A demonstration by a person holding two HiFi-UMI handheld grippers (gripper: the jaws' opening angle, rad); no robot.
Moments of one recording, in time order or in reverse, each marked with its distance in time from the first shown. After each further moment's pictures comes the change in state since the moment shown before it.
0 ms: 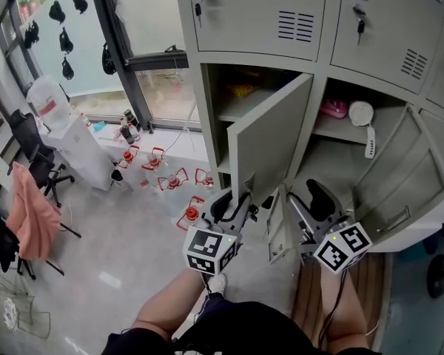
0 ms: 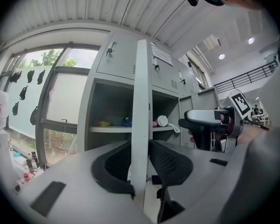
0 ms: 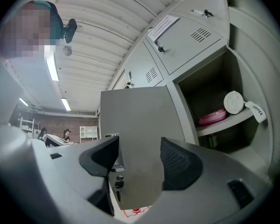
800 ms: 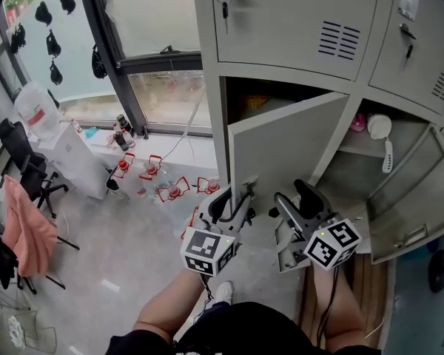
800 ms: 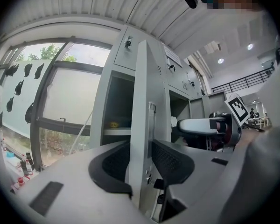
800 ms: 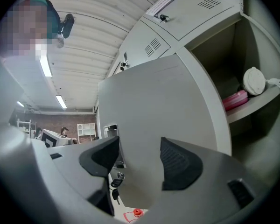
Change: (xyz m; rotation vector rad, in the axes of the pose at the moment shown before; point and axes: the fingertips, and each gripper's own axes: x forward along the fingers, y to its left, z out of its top) left arm 0.034 0.097 0.001 -0.022 -0.012 -0.047; right arm 0.118 0.004 -0.039 0.024 0.062 -0.019
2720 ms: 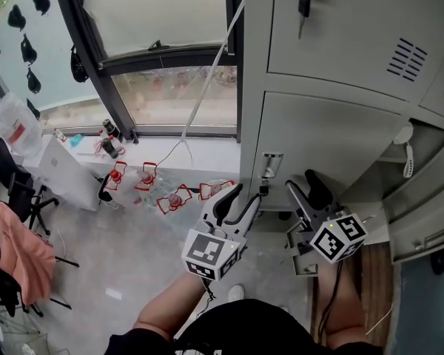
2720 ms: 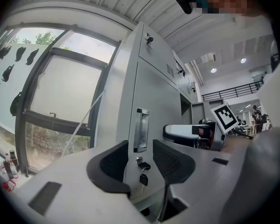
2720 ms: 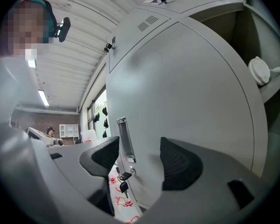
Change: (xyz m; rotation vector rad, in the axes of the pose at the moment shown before) left arm 0.033 0.092 -0.002 -0.058 -0.011 -0.160; right arm 0.107 -0.028 -0.013 0.008 -0.040 -0.186
